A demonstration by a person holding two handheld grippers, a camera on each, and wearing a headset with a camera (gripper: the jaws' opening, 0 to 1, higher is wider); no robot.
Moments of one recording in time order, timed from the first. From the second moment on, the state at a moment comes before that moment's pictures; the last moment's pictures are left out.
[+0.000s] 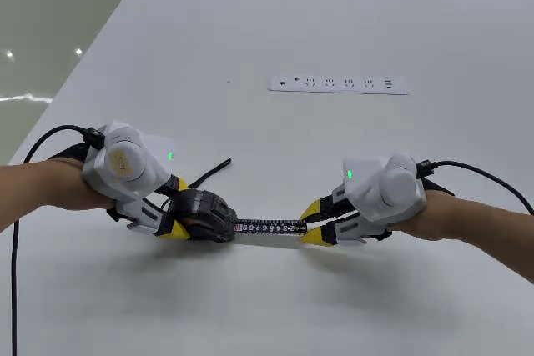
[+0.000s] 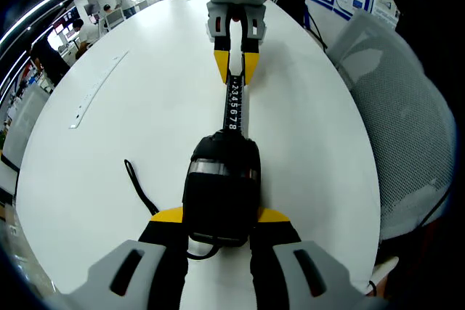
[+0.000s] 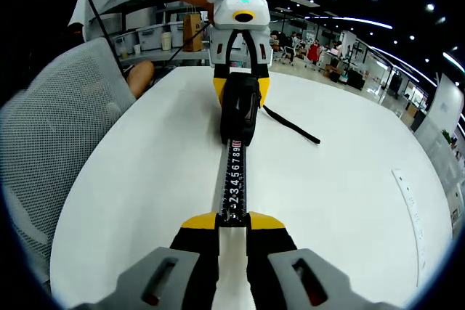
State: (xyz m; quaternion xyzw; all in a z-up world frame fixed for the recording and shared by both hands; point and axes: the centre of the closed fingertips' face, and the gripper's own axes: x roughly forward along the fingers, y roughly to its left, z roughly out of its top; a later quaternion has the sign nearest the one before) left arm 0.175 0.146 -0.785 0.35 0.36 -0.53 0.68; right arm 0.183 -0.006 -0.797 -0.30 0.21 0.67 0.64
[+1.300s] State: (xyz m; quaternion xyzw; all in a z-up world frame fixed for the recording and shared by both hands) left arm 0.173 0.143 -0.783 0.35 0.36 -0.53 0.68; right arm 0.180 -0.019 -0.794 -0.30 0.22 0.67 0.64
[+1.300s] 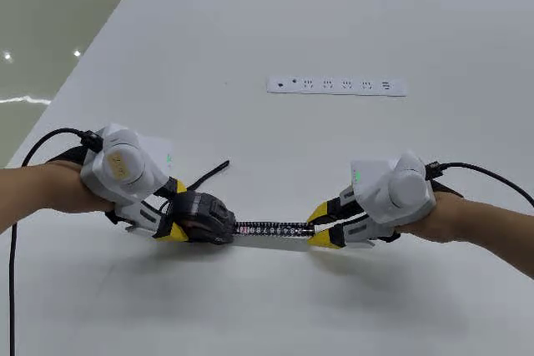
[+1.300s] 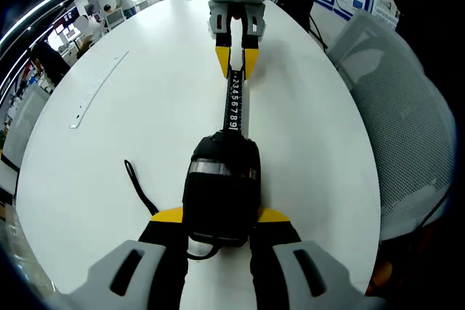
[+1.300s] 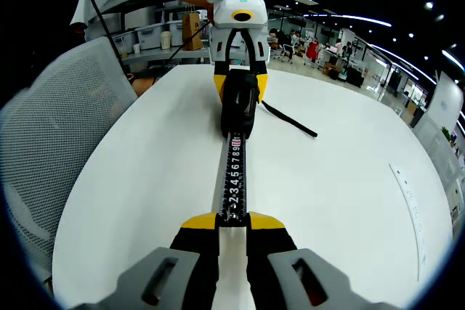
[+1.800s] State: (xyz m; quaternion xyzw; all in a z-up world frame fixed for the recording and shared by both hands) left arm 0.176 0.146 -0.785 0.35 0.36 -0.53 0.68; right arm 0.181 -0.025 -0.796 -0.30 0.22 0.67 0.64
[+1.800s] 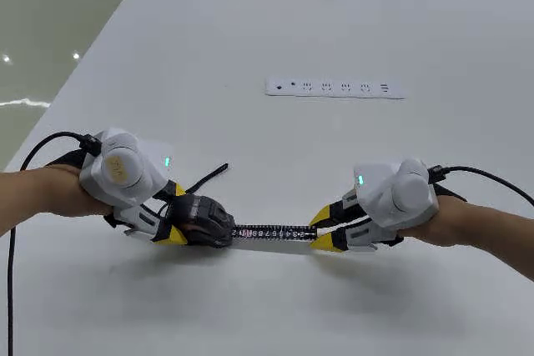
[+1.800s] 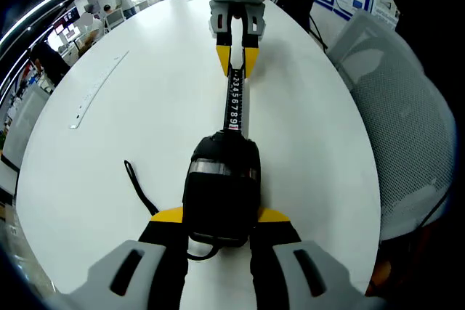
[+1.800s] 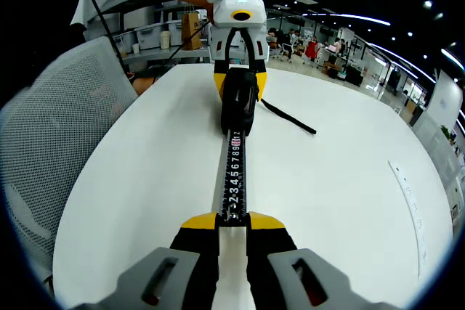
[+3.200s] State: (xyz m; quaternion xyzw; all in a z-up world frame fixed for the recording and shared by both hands) left arm 0.175 0.143 -0.784 0.35 0.36 -0.53 0.68; right arm 0.182 -0.041 -0.796 -0.30 0.23 0.66 0.65
